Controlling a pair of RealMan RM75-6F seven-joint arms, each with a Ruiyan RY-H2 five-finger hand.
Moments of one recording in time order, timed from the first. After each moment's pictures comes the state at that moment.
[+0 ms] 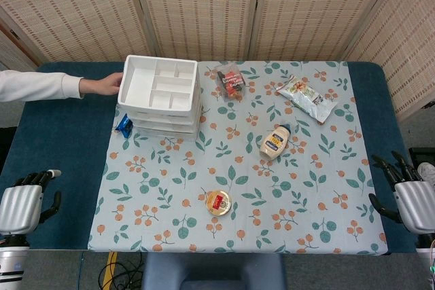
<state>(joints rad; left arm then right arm) -0.14 -1.09 -0.08 -1.87 1.38 1.48 0.38 0.08 -0.97 0.04 -1.70 -1.57 1.49 0.07</state>
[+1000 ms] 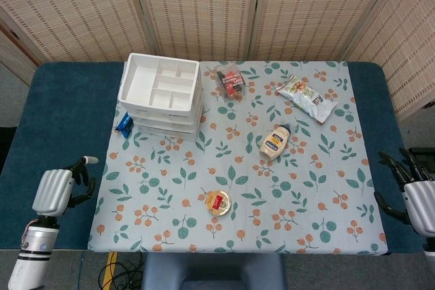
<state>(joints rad) -0.27 -1.20 -0.15 -1.83 1.40 1.33 0.09 0.06 -0.93 0.05 -1.72 -1.61 1.55 0.11</state>
